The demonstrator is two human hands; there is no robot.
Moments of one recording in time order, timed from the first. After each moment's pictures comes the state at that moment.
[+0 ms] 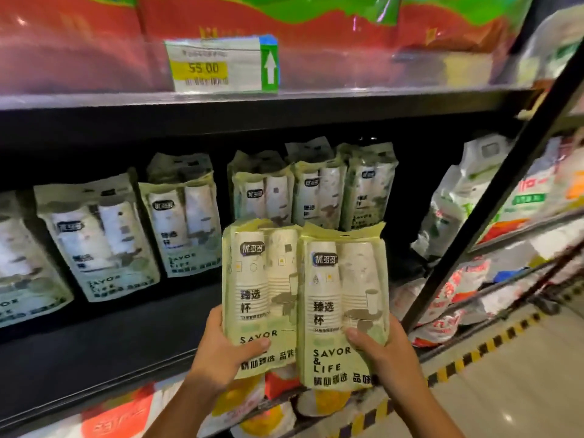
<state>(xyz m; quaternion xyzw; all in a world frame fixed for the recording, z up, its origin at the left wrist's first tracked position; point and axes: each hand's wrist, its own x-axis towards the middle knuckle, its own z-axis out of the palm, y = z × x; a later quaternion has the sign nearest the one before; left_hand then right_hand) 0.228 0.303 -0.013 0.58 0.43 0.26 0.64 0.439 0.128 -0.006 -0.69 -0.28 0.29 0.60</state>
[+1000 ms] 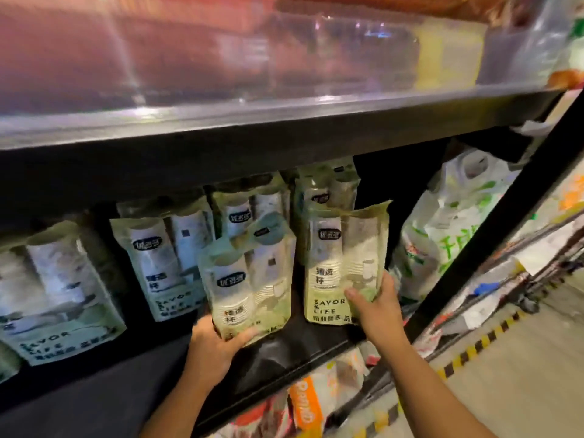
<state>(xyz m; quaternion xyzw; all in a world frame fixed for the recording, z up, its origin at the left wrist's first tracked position) 0.445 0.394 -0.067 0.68 0.39 0.32 0.53 0.695 0.233 -0.039 -0.77 -0.25 0.14 0.57</state>
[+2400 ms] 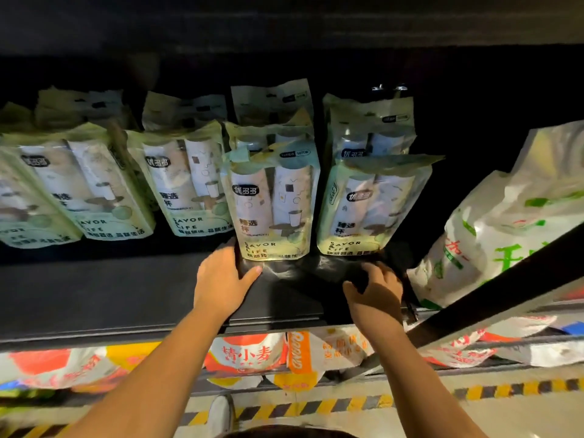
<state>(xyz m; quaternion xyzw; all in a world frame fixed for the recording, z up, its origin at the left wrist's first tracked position) 0.491 0.367 -0.081 0.79 0.58 0.16 0.14 0.736 0.239 -0.065 -0.86 -0.37 0.21 0.27</state>
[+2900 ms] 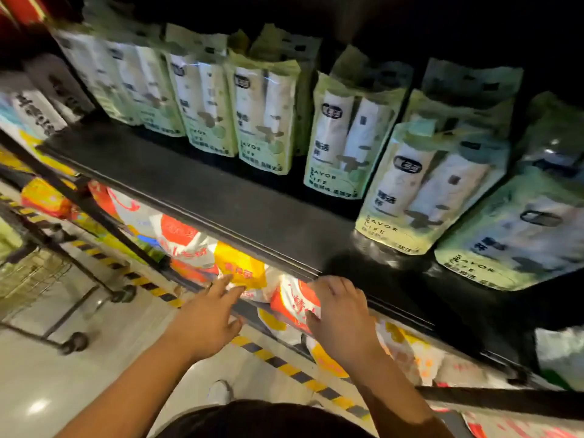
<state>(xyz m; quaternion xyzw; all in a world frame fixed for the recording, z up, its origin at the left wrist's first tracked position) 0.316 0.189 -0.078 0.69 0.69 -0.07 0.21 0.571 0.227 -0.060 -0.57 -0.81 0.14 0.04</state>
